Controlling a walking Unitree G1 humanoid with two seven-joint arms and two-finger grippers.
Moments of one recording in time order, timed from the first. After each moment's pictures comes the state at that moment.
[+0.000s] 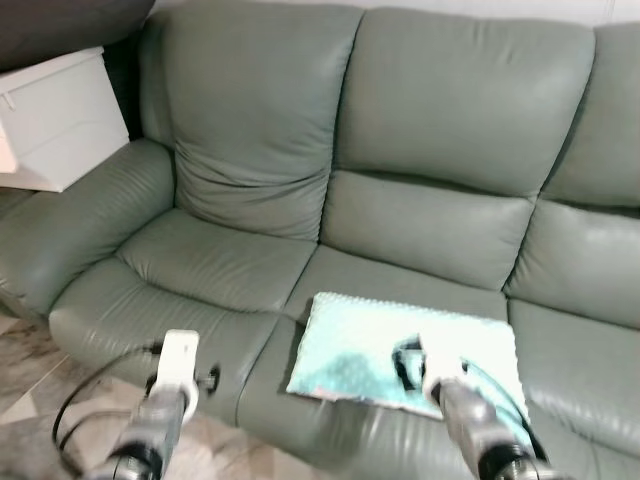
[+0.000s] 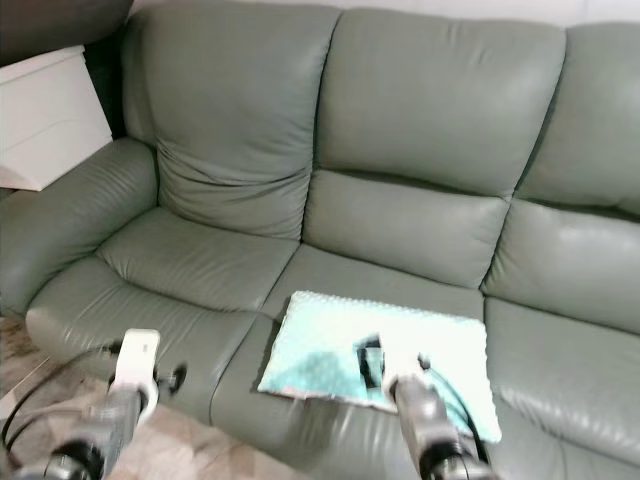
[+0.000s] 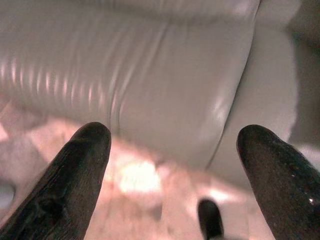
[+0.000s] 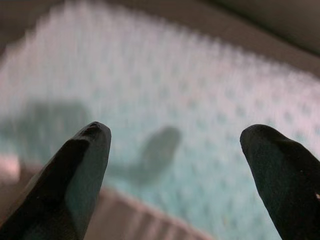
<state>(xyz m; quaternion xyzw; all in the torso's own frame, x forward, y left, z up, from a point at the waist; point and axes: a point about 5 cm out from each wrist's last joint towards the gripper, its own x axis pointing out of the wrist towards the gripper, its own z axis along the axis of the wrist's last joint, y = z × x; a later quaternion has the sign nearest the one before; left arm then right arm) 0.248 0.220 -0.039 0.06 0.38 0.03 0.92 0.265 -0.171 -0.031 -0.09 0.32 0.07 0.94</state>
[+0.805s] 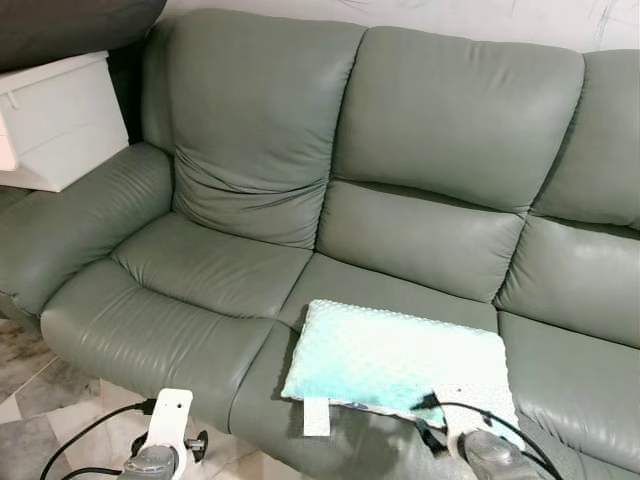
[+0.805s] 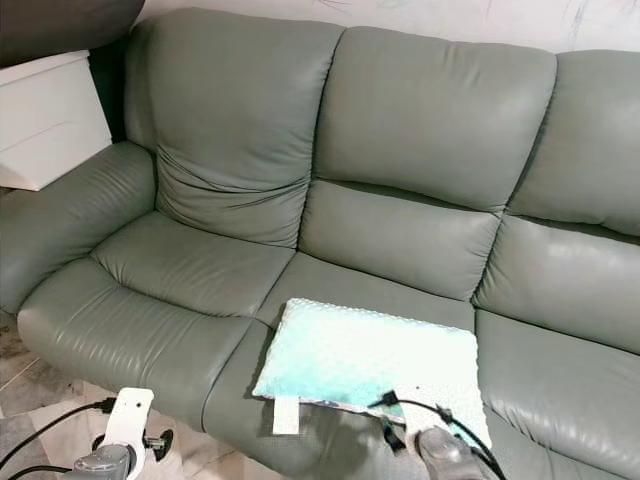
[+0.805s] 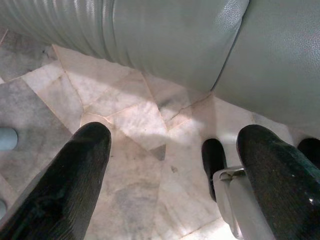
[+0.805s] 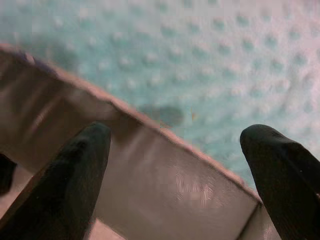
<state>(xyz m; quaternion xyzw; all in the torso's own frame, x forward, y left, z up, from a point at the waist) 0.199 0.225 -0.070 0.07 0.46 0.04 0.88 0.230 -0.198 -0.056 -0.14 0.40 0.08 0.90</state>
